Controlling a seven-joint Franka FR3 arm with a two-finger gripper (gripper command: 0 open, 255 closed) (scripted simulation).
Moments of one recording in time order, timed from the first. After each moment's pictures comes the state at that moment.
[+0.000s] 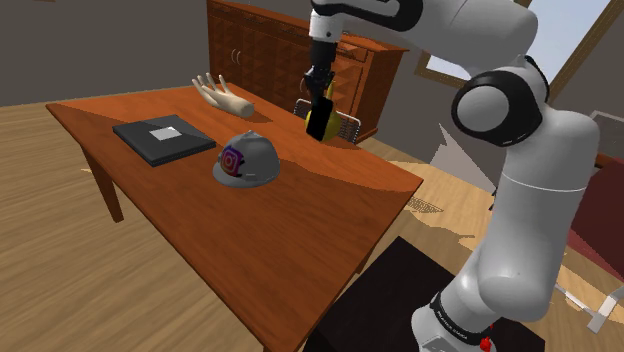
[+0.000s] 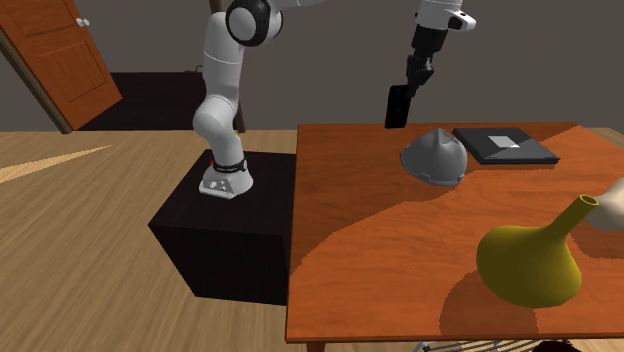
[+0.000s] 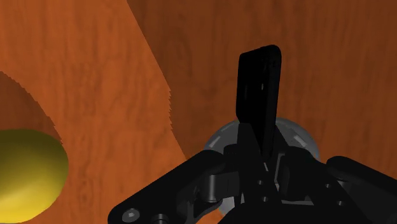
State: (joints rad) arm 0.10 0.33 -0.19 -1.18 0.06 1.42 -0.19
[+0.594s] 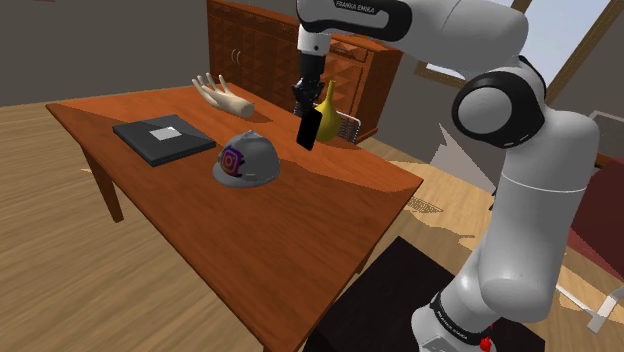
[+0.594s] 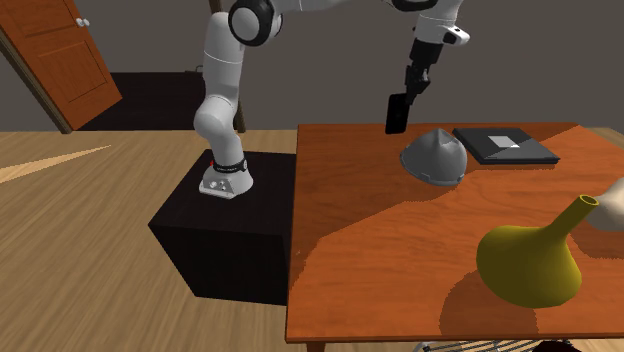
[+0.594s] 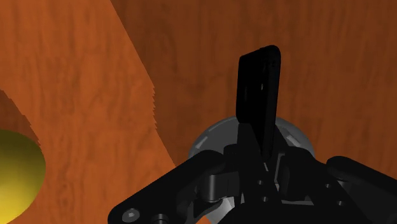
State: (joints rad) arm 0.13 0.33 -0.17 -1.27 0.06 1.51 -0.15
